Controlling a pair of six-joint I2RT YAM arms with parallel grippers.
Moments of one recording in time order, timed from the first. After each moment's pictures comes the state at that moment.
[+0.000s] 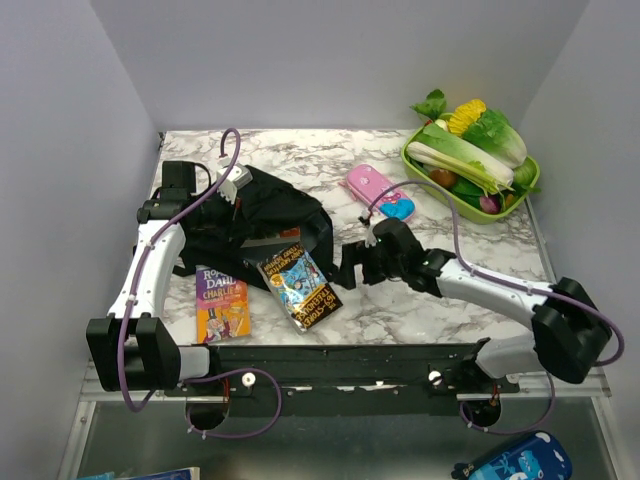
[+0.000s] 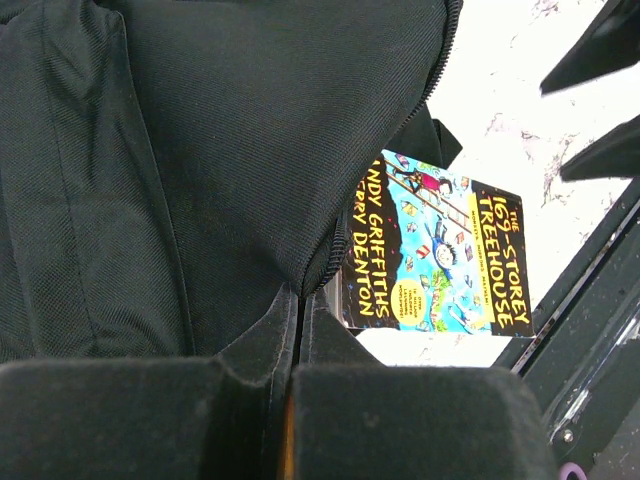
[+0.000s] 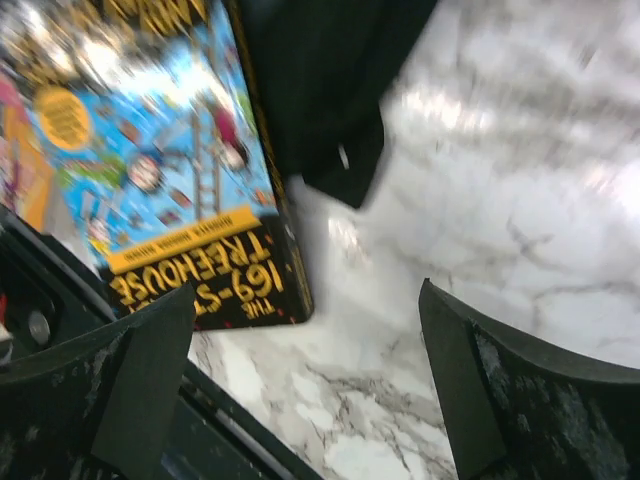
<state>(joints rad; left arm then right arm) 0.02 1.29 1.14 -0.77 0.78 0.44 0.79 1.31 0.79 -0.12 -0.08 0.45</state>
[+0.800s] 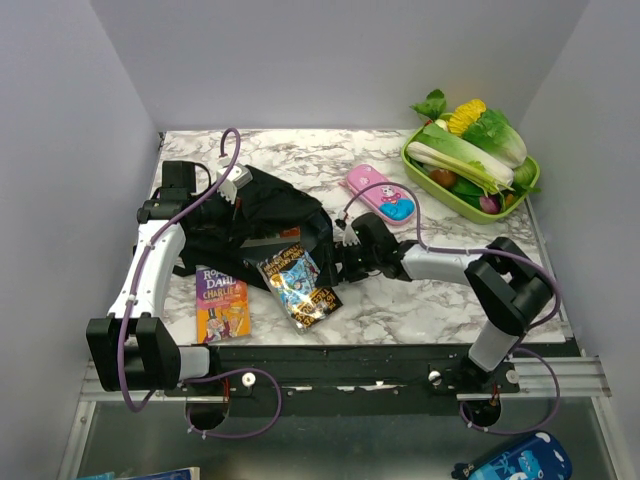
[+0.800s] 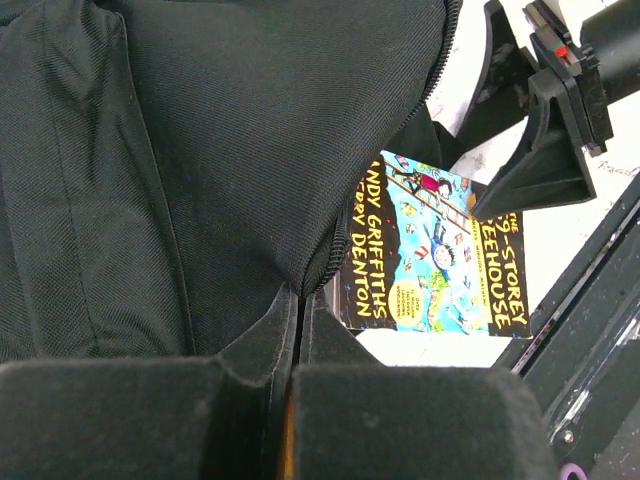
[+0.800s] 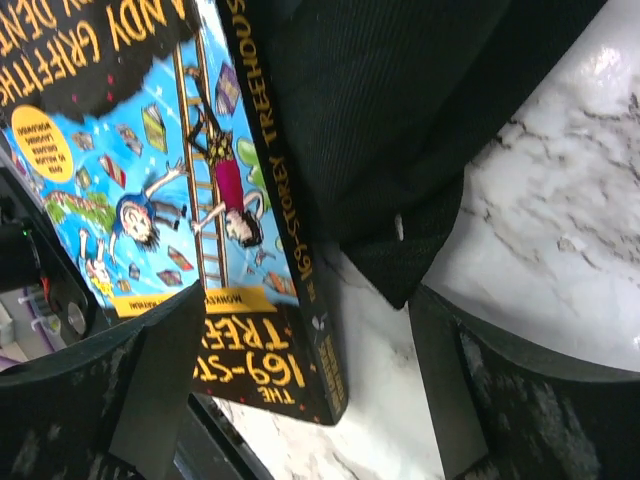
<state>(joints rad) 0.02 1.29 1.14 -0.77 0.78 0.44 0.74 1.70 0.85 0.06 -0.39 0.51</state>
